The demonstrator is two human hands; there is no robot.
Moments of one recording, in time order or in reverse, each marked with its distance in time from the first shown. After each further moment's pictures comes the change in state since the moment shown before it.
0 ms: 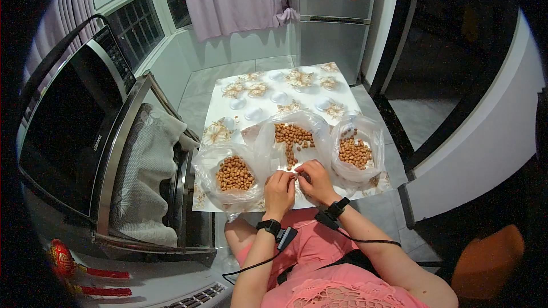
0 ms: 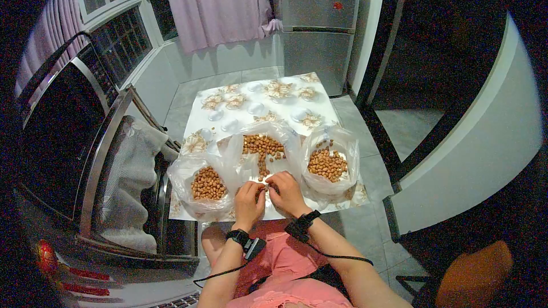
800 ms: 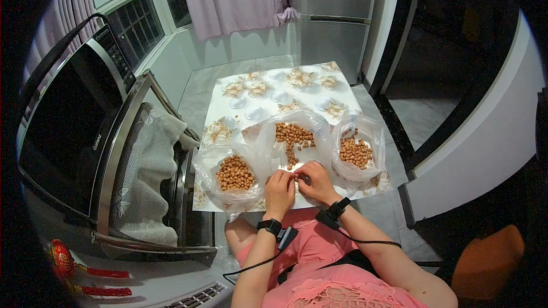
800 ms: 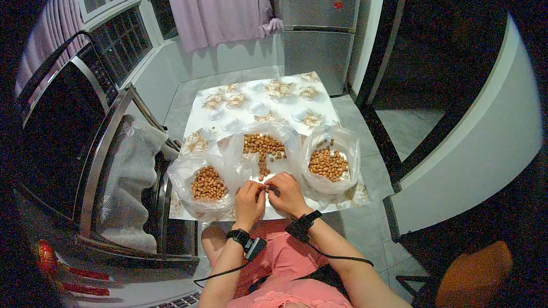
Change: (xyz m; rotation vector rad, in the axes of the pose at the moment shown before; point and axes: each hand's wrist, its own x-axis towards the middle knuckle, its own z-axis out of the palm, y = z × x) left_hand -0.001 -0.004 0.002 -0.004 -0.005 -0.014; right_hand 0.000 -0.002 -0.001 0.023 -0.020 -0.024
